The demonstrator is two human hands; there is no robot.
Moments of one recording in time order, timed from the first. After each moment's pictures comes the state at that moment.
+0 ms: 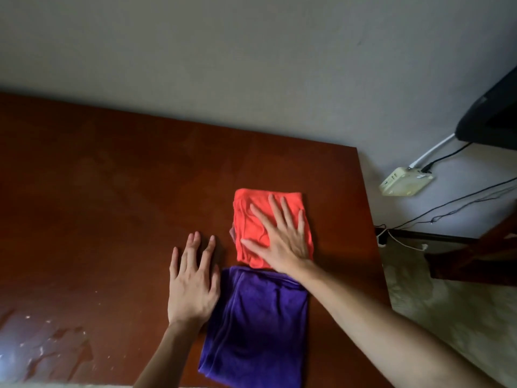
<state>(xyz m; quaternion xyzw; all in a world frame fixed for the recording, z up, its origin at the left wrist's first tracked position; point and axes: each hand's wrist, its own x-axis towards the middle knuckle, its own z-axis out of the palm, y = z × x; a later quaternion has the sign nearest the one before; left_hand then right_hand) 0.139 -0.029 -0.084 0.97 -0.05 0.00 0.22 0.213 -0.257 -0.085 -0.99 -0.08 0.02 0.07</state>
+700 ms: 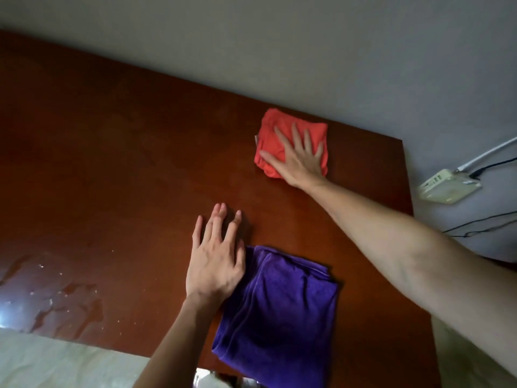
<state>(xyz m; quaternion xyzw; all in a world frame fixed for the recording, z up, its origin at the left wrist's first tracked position) 0.139 -0.032 -0.086 0.97 -0.05 0.02 0.23 0.362 -0.223 -0.068 -0.99 -0.04 0.05 0.08</state>
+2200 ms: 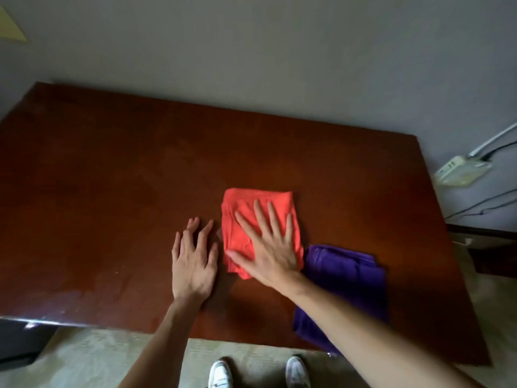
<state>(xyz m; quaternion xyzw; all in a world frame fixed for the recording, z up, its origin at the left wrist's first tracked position) 0.134 0.142 -0.081 0.96 0.02 0.01 0.28 0.154 -0.051 -0.081 -0.99 -0.13 0.01 0.07</state>
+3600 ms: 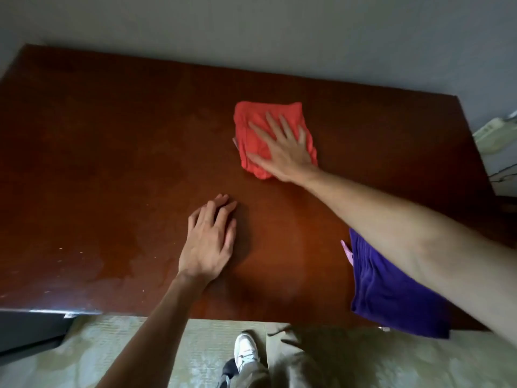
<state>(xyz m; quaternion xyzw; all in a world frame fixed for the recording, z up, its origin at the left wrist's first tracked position) 0.151 0.210 -0.080 0.95 -0.15 0.00 0.26 0.318 -0.009 -0.070 -0.99 -0.12 0.04 0.05</state>
